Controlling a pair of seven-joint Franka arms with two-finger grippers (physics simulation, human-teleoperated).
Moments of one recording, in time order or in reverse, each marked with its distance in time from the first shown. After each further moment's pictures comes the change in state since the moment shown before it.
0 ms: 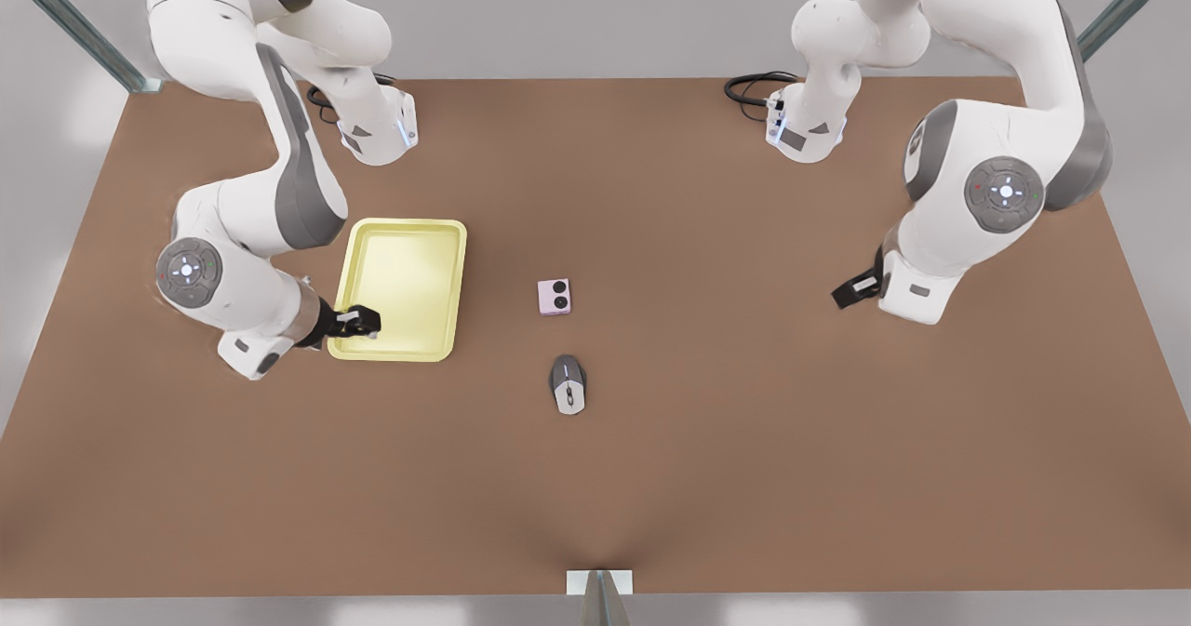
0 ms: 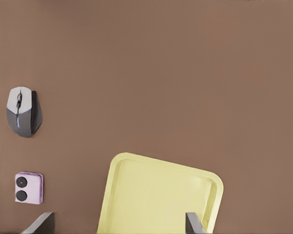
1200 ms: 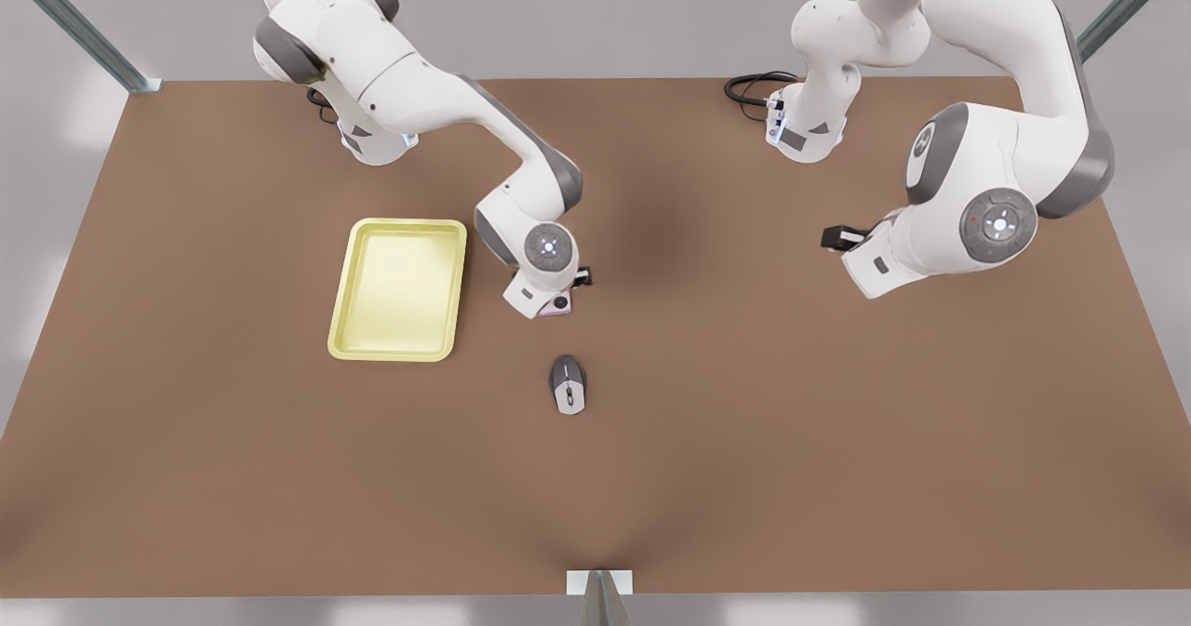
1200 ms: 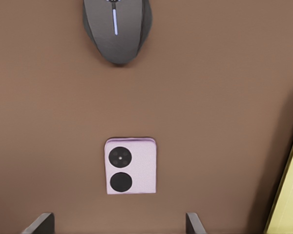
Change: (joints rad) left arm 0.006 0.044 -0.008 0.044 -0.087 -0.236 0.607; right arm 0.477 0.213 0.005 -0.166 -0.046 0.221 0.614
